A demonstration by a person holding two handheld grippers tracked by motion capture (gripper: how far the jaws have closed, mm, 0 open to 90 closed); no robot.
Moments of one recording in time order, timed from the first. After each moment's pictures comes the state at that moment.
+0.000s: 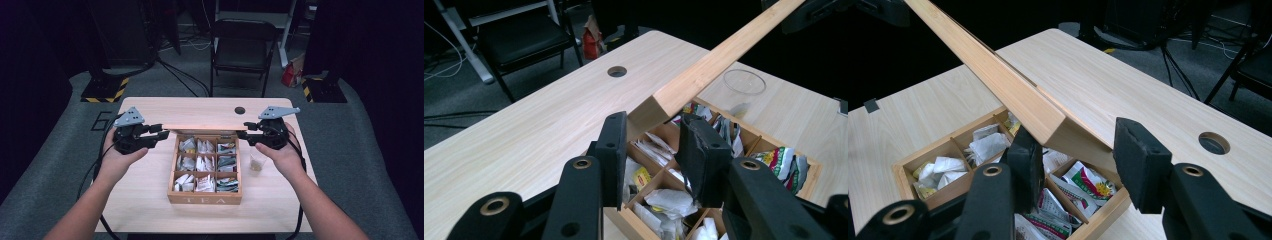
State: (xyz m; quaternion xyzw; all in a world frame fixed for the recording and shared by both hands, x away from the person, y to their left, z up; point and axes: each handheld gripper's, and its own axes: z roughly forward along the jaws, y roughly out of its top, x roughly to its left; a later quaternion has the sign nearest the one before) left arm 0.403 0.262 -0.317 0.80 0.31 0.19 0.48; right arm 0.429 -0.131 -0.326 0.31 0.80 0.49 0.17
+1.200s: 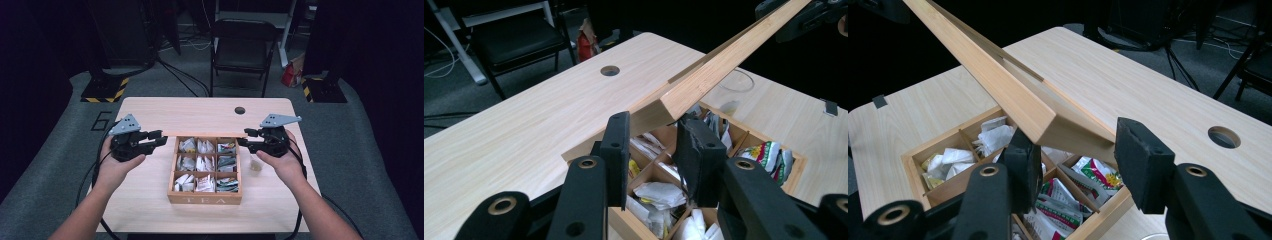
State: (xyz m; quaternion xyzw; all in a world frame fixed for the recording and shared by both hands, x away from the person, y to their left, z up) left arm 0.389 0.268 -0.327 0.80 0.31 0.18 0.49; right arm 0.415 -0.134 -0.339 0.31 0.79 0.50 0.17
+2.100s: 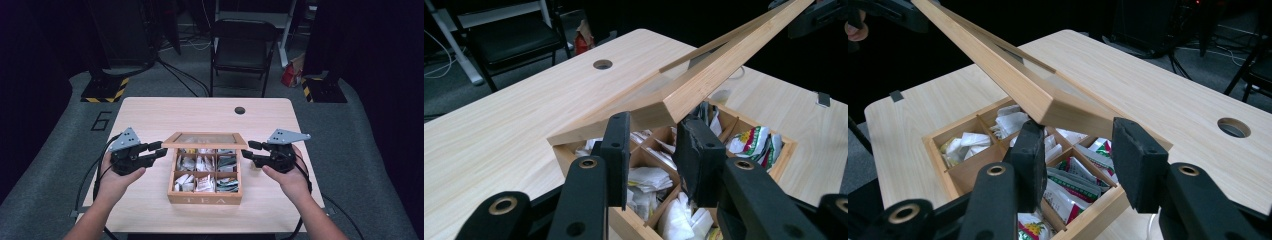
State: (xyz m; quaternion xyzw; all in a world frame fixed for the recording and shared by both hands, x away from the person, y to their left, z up) left arm 0.366 0.268 -0.351 0.79 0.30 0.18 0.50; right arm 0.382 -0.148 -0.358 0.30 0.78 0.52 0.17
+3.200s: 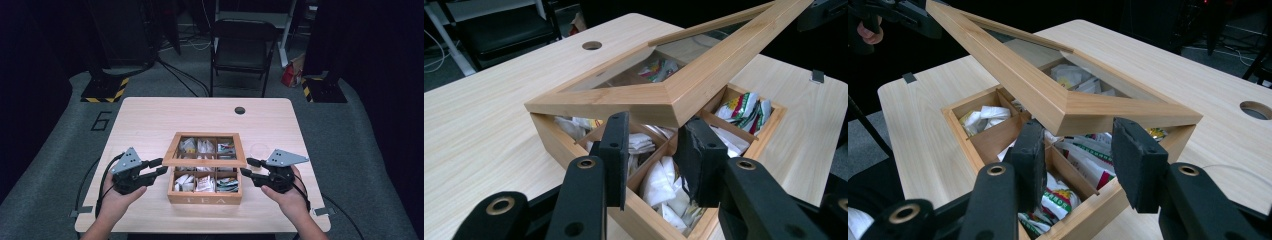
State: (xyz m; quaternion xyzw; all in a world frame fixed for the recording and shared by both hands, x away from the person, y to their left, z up) left arm 0.337 0.268 -0.392 0.79 0.30 0.18 0.49; right arm 0.347 -0.146 -0.392 0.29 0.78 0.53 0.17
